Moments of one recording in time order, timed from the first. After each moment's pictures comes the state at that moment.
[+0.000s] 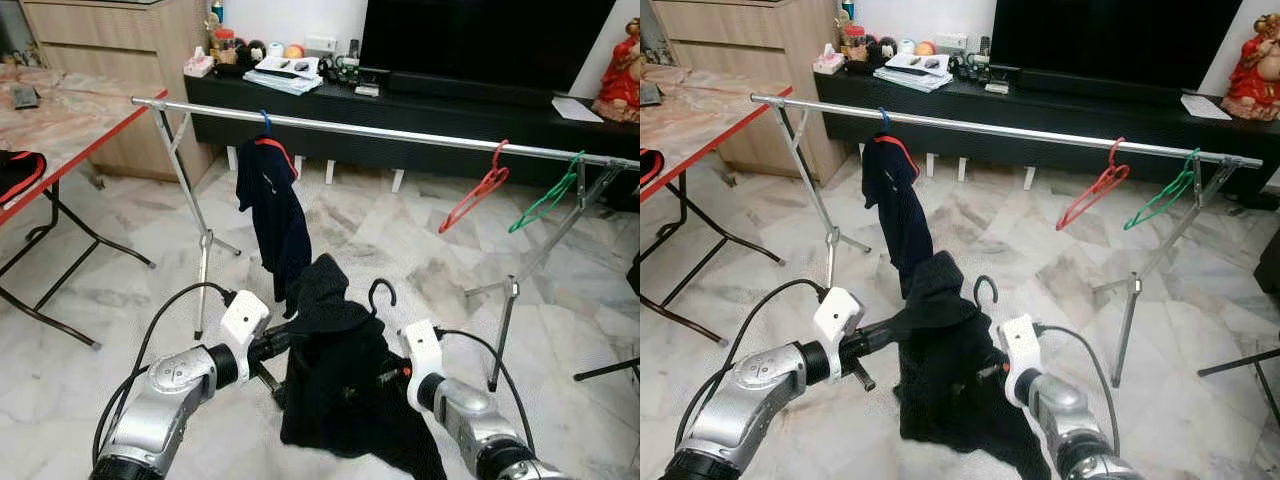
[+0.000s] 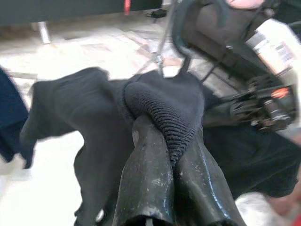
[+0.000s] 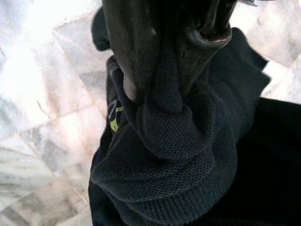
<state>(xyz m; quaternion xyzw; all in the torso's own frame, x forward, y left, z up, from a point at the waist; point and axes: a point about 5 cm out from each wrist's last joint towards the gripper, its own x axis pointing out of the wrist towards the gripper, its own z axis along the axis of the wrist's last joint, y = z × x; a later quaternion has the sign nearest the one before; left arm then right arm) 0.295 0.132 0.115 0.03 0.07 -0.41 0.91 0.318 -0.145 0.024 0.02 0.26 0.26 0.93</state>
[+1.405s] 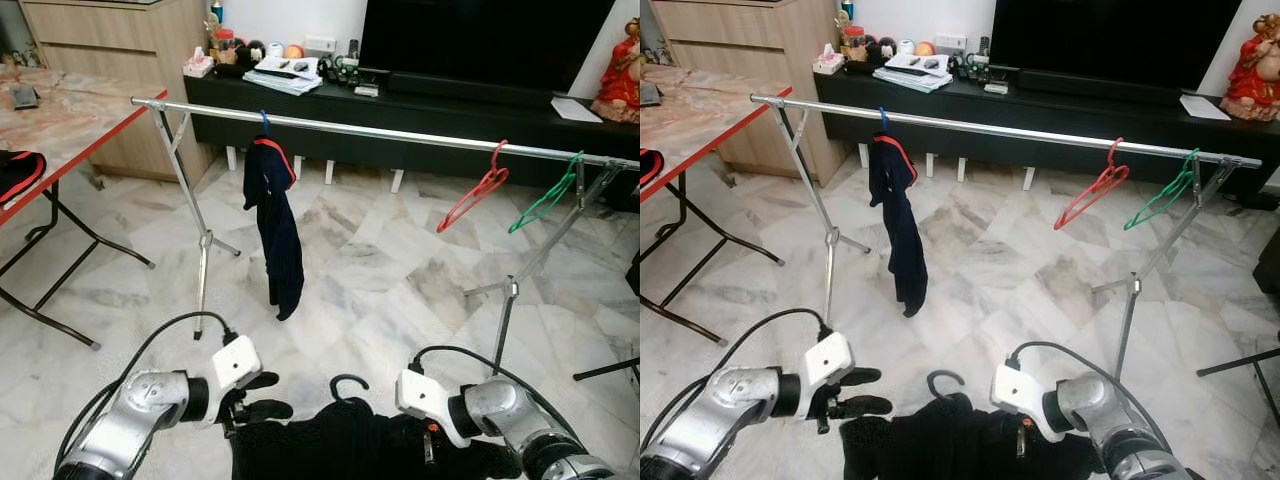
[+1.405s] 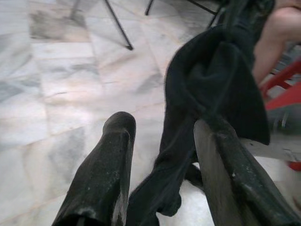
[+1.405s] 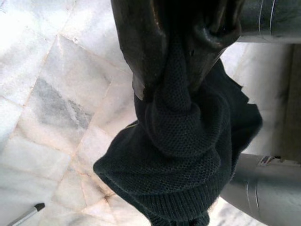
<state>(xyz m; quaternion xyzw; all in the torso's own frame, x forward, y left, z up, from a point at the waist) 0.274 0.158 0.080 0.16 0.19 -0.54 0.81 0.292 -0.175 0.034 -0.23 0.32 0.60 0.70</state>
